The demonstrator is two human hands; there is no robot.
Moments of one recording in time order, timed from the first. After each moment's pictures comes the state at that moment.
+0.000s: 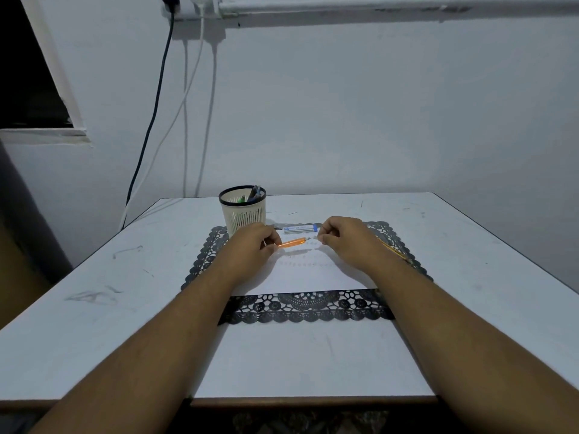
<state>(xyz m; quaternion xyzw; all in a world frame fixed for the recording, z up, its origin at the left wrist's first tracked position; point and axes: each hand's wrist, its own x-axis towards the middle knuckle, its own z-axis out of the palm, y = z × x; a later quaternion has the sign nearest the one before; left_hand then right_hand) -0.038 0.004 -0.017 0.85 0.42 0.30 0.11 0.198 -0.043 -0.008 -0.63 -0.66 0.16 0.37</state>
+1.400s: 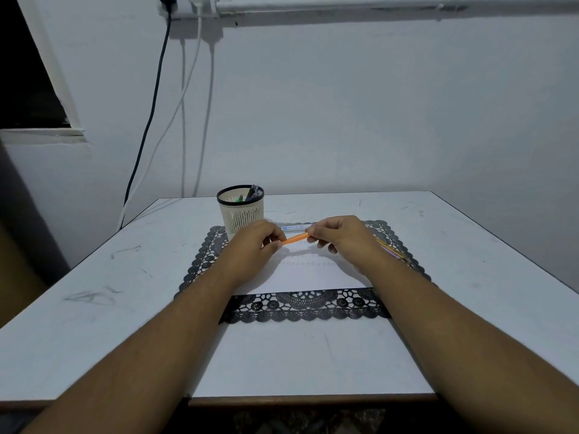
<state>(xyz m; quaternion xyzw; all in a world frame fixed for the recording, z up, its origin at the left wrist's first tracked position) -0.035 0.001 -0.021 0.85 0.36 0.35 0.13 0.194 -0.041 -0.015 -0.52 -0.56 0.37 0.52</state>
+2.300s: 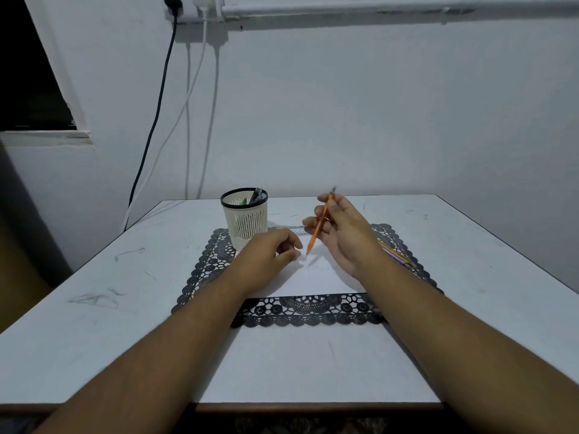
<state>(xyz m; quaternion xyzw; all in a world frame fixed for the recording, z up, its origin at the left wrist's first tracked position) -0.022 -0.009 -0.022 0.85 0.34 0.34 0.21 0.161 -0.048 0.007 -0.33 -0.42 0.49 0.68</state>
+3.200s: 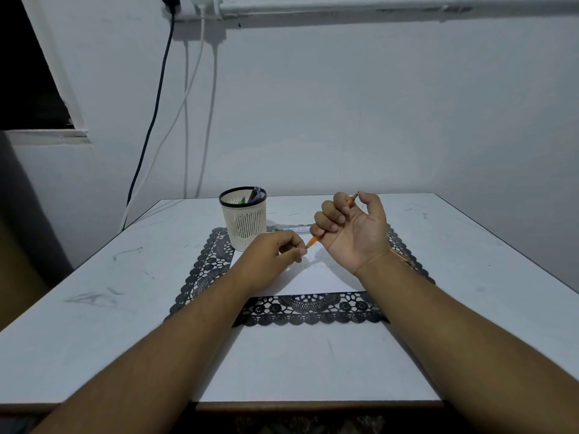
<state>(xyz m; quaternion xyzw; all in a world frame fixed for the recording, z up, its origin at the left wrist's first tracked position) -0.014 -0.017 -0.019 0.83 0.34 0.34 0.27 0.172 -0.053 0.011 -0.13 -0.34 0.64 0.68</state>
